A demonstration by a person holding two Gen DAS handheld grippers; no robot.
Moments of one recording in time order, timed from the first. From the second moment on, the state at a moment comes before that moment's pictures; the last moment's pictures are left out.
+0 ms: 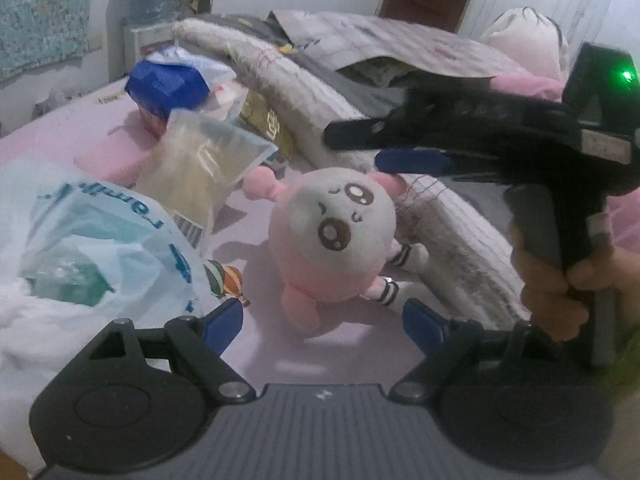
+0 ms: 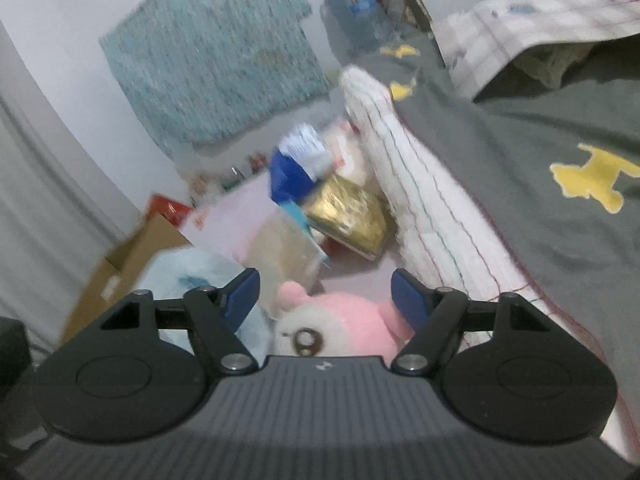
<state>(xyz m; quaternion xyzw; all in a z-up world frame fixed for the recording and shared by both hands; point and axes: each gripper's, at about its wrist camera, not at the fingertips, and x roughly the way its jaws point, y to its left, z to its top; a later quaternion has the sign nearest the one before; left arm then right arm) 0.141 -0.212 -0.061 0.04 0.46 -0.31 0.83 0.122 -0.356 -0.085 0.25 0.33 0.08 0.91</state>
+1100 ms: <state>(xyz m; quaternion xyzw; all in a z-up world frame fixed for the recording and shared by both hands) 0.111 -0.205 -0.038 0.09 0.44 -0.30 0.84 0.046 -0.329 -0.110 0.42 0.37 0.12 0.82</state>
